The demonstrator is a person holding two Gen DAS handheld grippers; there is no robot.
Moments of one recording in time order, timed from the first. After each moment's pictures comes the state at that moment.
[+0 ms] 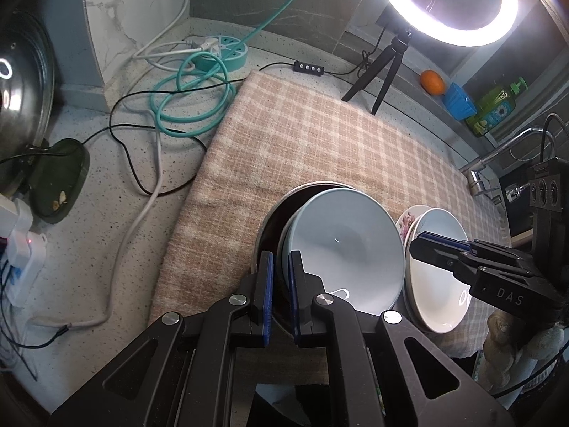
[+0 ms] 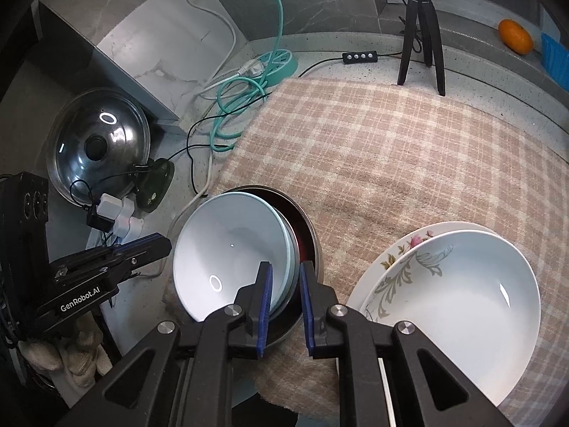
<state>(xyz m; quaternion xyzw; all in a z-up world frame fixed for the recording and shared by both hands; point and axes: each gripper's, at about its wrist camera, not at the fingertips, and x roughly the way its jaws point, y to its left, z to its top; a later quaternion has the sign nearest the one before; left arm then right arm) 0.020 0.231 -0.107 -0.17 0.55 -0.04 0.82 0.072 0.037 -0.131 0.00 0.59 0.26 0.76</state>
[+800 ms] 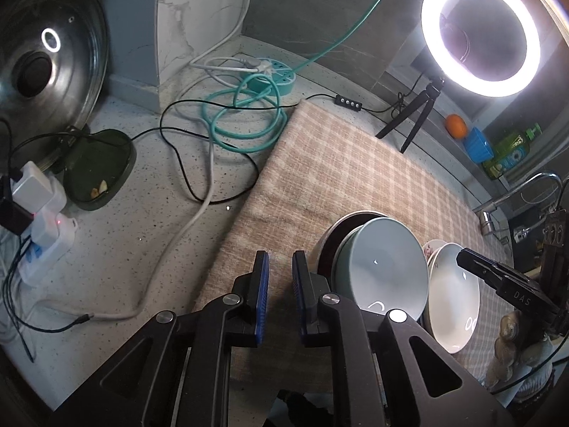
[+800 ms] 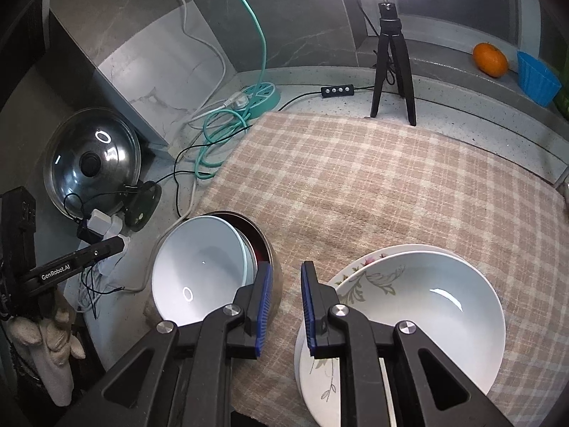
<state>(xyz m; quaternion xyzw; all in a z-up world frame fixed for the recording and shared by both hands) -0.003 0.275 -0.104 -0.21 0.51 0.02 0.84 0.073 0.005 -0.117 -0.01 0.54 0.25 0.80</state>
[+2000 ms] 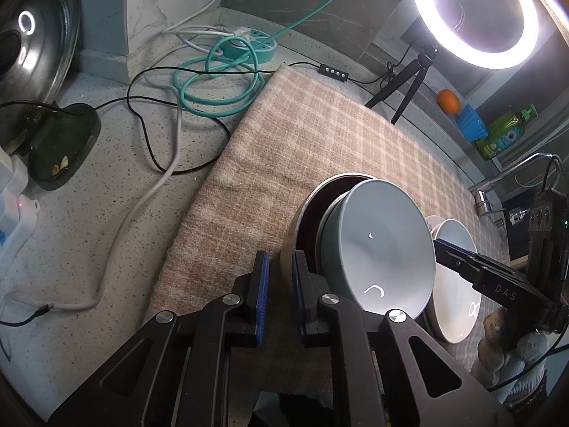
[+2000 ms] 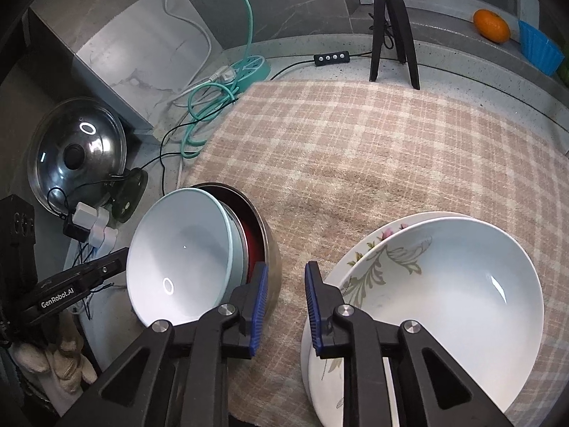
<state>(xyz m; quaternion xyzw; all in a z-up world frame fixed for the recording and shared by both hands) 0.003 0.249 -0.141 -0.22 0.53 -0.01 0.82 0.071 0.018 -0.159 0.01 0.58 0.23 0.78</state>
